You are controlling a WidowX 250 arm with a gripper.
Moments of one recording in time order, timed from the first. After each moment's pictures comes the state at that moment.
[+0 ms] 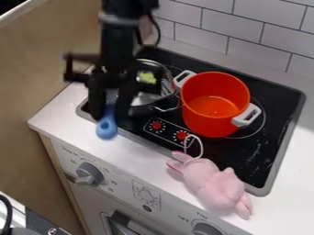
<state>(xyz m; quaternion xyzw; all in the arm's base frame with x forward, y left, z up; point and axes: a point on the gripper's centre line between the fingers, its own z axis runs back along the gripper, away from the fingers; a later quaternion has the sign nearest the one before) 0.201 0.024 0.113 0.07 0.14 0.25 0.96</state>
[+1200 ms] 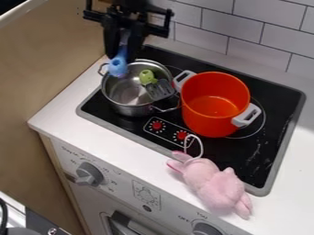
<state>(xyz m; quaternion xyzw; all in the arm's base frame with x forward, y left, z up) 0.278 0.058 0.120 0.07 0.10 0.19 0.97</state>
